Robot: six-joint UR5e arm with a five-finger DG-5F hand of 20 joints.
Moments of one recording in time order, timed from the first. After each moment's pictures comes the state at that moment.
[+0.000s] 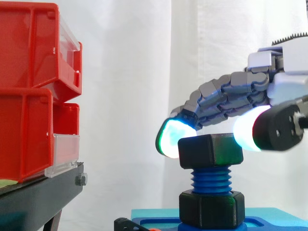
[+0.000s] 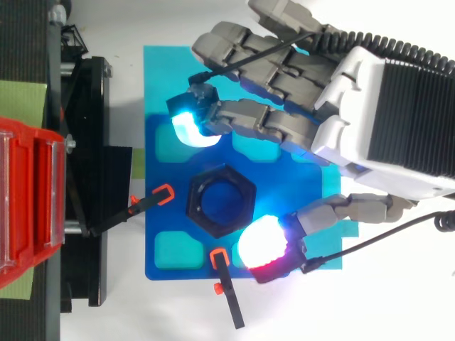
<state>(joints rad) 0.24 -2.09 -1.40 -2.73 -1.19 -1.34</state>
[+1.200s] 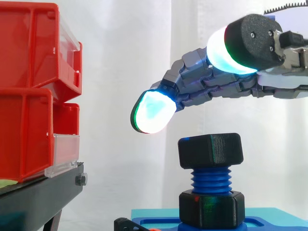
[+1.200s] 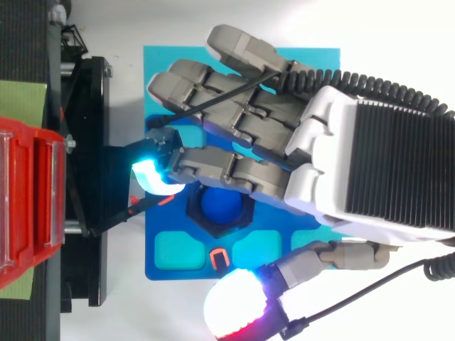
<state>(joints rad) 0.27 -2.12 -1.33 -2.71 -1.21 -1.32</state>
